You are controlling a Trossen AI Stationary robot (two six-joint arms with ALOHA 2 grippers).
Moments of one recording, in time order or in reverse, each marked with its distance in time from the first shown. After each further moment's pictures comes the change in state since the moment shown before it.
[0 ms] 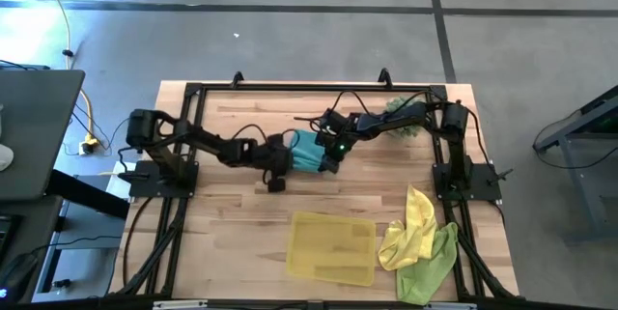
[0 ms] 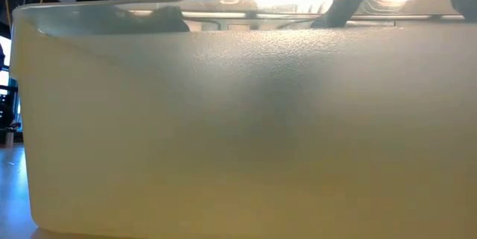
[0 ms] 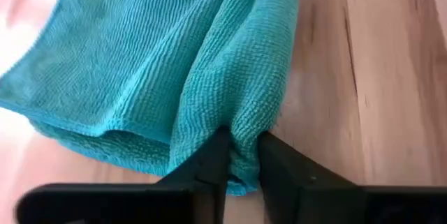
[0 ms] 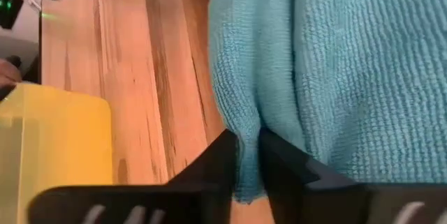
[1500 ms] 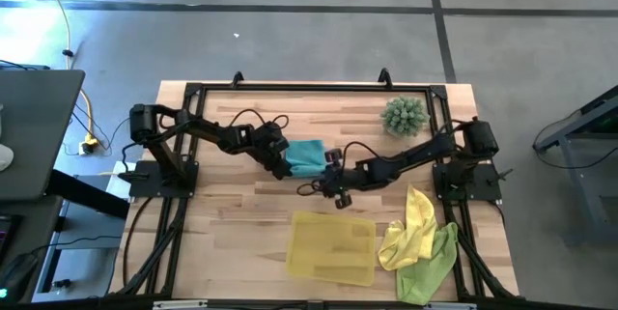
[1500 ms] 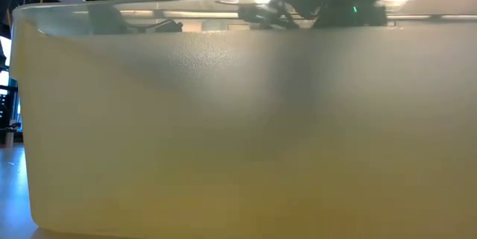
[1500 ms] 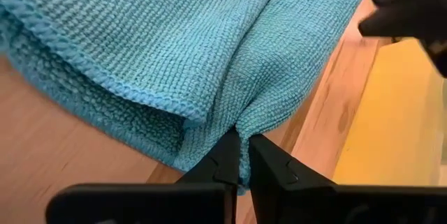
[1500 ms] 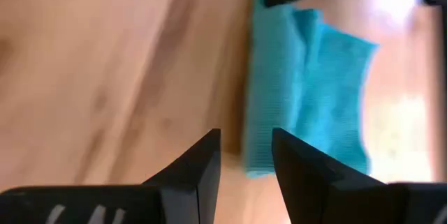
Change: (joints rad) left arm 0.204 0.007 -0.008 0.007 0.551 -0.773; right arm 0.473 -0.201 -0.134 0.070 1.015 -0.608
